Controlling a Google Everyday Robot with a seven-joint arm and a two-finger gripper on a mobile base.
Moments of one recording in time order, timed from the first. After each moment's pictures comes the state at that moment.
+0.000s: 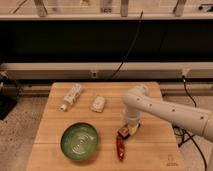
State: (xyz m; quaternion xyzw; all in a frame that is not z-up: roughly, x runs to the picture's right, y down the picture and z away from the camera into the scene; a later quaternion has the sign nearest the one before) arm 0.111 0.215 0.805 -0.38 -0.14 -0.28 0.87
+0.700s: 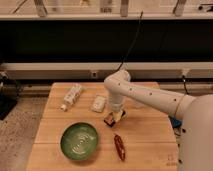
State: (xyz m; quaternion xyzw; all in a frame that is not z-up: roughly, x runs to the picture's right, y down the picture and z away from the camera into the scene) arm 0.033 0.146 0.834 -0.37 -0.17 -0.30 0.86
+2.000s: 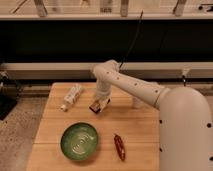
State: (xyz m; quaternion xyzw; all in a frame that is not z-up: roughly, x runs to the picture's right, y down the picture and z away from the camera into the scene) arm -0.034 0.089 0.865 -0.30 -0.23 -0.31 0.87
